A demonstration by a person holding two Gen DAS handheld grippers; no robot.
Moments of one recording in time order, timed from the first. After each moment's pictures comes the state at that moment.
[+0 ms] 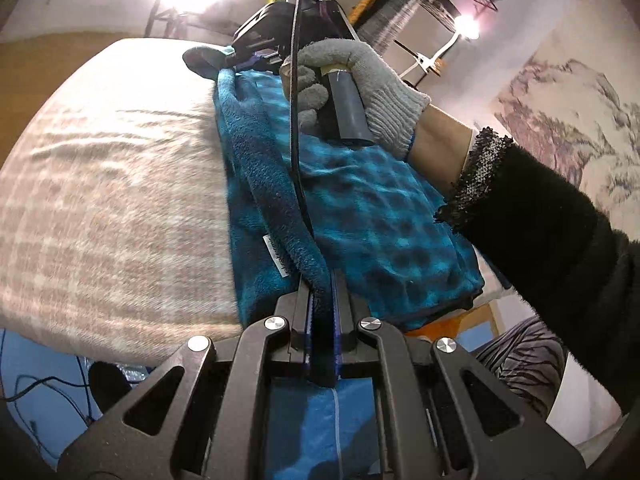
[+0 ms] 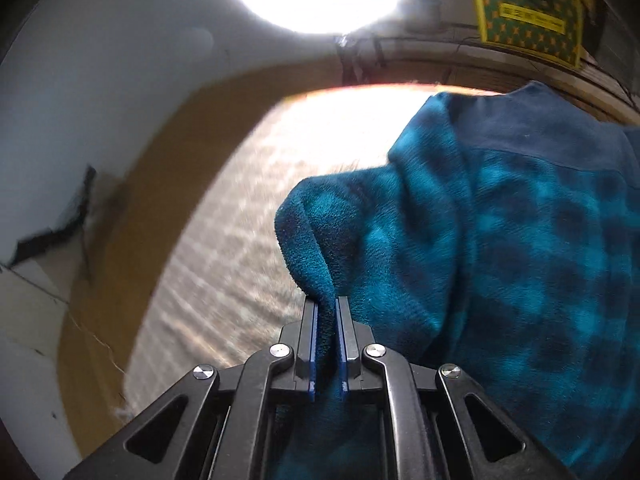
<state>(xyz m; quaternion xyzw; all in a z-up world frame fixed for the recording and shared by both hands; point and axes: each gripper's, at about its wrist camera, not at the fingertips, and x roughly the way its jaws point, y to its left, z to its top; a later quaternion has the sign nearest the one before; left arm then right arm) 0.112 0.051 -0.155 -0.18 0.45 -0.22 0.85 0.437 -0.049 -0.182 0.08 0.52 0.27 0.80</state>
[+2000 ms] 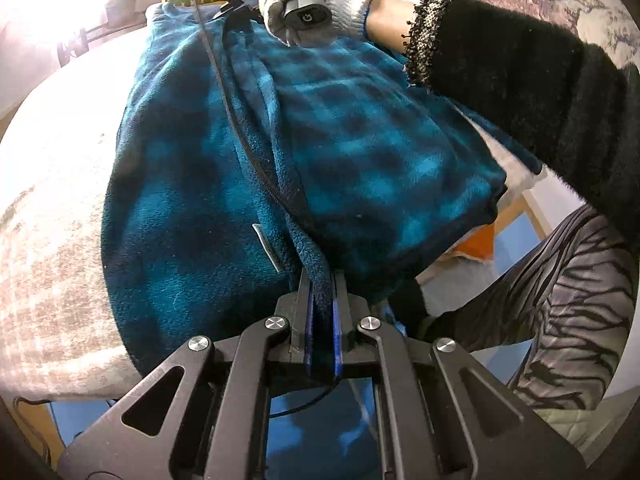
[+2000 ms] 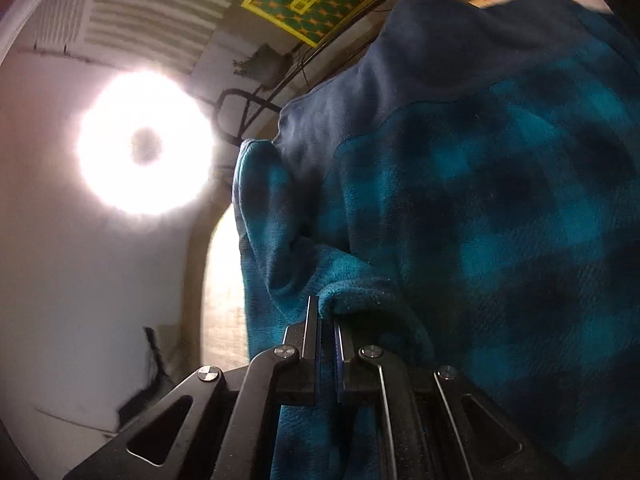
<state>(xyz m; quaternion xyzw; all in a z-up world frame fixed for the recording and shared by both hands) 0.124 -0.090 -0.190 0.01 0.52 -0.28 0.81 0.476 -0.241 -0.247 0.37 0.50 0.19 0.76</state>
